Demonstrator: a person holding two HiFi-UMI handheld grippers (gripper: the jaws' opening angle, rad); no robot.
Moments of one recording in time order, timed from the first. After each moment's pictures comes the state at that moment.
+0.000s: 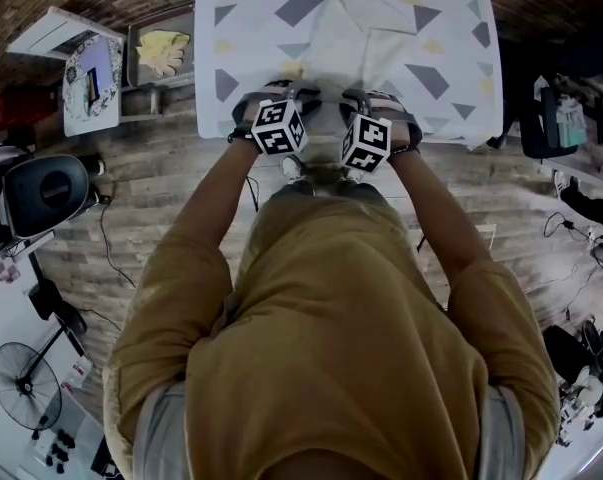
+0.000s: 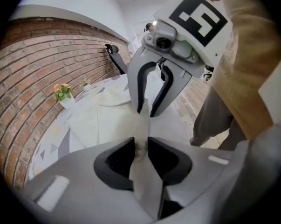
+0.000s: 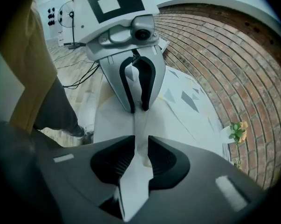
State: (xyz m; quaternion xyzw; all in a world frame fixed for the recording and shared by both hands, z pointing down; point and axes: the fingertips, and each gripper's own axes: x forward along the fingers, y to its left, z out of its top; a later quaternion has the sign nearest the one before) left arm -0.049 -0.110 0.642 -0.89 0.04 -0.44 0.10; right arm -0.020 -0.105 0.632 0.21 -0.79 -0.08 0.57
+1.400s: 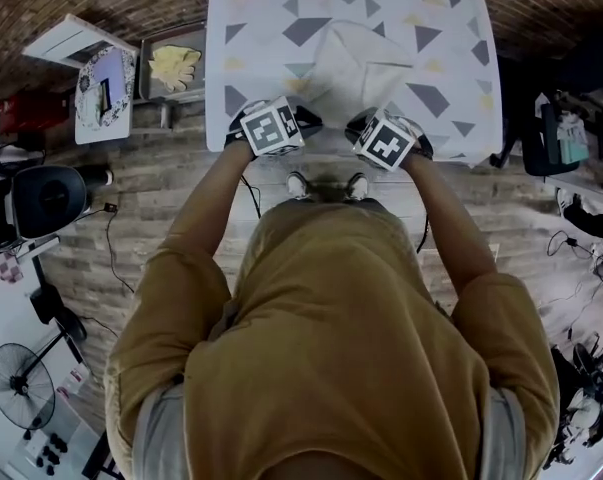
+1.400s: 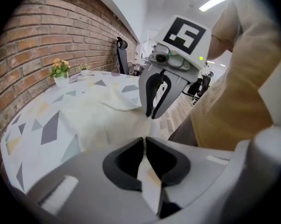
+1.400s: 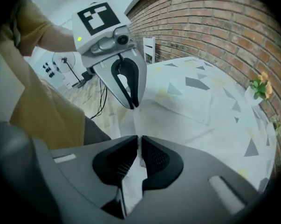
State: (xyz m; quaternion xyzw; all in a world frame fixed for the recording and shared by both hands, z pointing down) left arm -0.060 -0.096 0.597 -0.90 -0.02 -0.43 -0.09; right arm -0.020 -0.083 0.598 0.15 -0.83 0.17 0.51
